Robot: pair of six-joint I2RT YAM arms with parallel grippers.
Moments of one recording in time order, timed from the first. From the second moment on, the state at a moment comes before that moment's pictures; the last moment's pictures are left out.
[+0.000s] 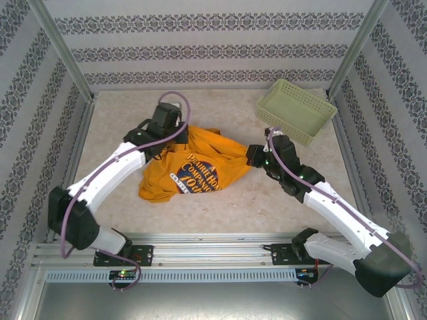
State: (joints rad) left arm -0.48 1.43 1.31 -0.55 -0.14 -0.44; right arm 0.52 1.04 0.81 -0.29 0.01 0.67
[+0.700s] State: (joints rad) left arm -0.51 1.22 0.86 -0.47 0.24 -0.47; right arm 0.53 1.10 0.51 -0.20 -0.08 0.77
